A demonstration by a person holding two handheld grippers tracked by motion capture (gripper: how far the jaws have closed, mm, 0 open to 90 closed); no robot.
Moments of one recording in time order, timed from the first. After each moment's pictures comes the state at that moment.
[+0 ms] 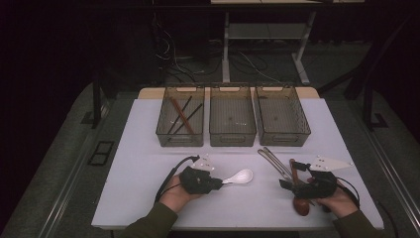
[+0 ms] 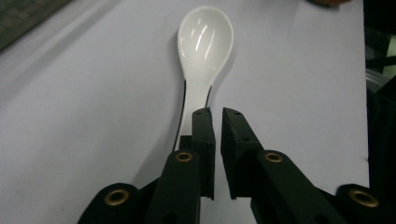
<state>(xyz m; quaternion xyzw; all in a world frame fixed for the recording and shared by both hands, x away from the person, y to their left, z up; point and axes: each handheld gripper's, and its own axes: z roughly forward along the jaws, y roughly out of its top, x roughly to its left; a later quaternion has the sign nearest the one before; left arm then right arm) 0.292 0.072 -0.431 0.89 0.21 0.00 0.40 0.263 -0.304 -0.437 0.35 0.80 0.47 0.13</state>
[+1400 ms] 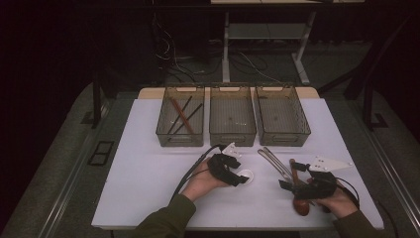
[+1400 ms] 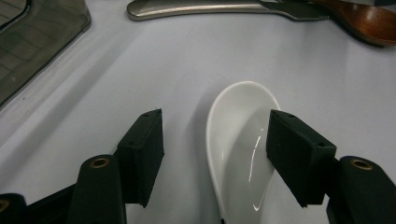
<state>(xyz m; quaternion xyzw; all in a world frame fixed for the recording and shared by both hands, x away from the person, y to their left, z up) 0.337 0.000 -0.449 0.90 0.18 0.00 0.39 0.263 -0.303 -0.438 0.35 0.80 0.47 0.13</state>
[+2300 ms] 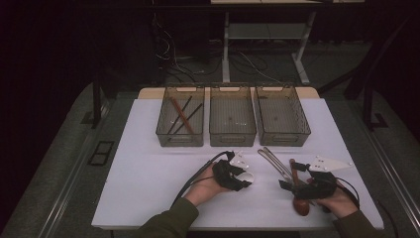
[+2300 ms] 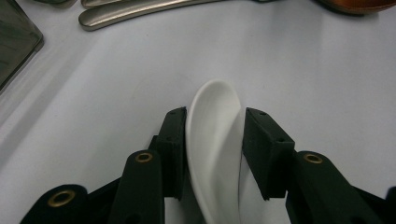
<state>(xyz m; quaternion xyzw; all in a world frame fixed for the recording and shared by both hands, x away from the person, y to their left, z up) 0.317 -0.013 -0.447 0.92 0.12 0.03 0.37 0.263 -0.303 -0.438 0.35 0.80 0.47 0.13</state>
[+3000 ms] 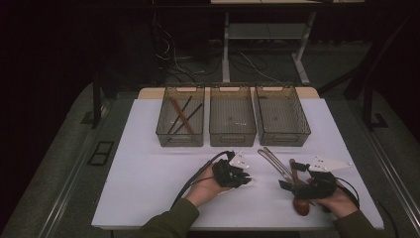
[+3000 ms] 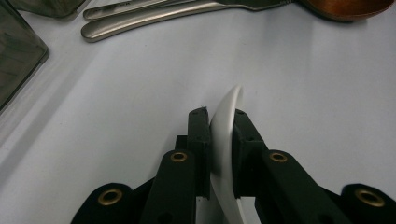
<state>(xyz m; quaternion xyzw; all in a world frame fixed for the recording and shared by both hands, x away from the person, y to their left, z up) 0.313 -0.013 -0.440 0.92 0.12 0.03 0.37 0.263 -0.303 -0.438 0.35 0.80 0.47 0.13</state>
